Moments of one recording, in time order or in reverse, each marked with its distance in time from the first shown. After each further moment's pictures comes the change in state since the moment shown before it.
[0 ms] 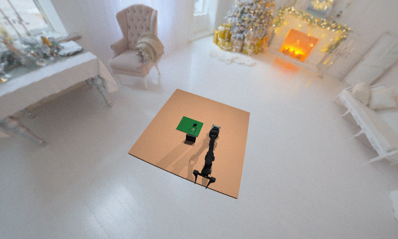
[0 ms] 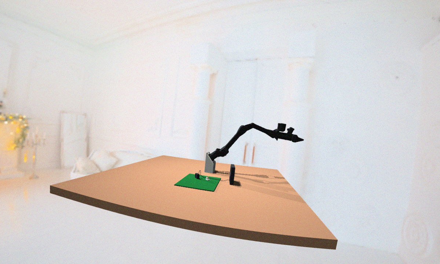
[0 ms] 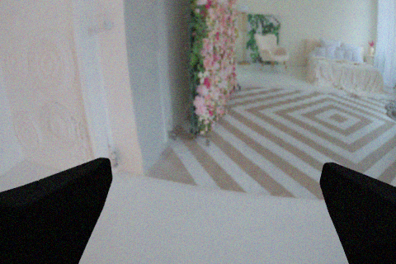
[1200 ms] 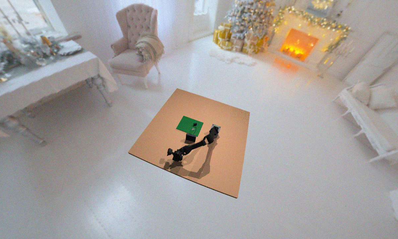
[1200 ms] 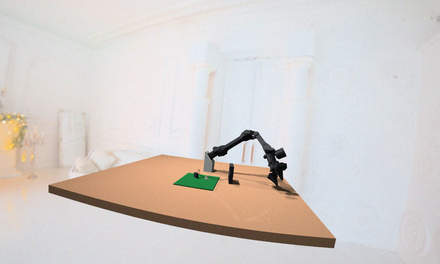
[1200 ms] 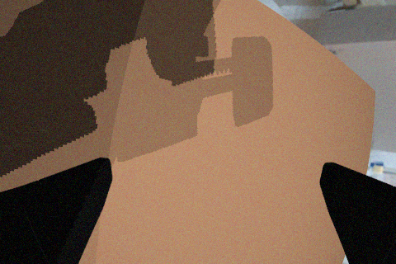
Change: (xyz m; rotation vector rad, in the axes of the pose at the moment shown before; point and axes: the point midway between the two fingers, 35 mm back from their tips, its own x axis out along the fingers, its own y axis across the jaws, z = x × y) arm -0.154 -0.380 -0.263 -0.744 1.140 -0.352
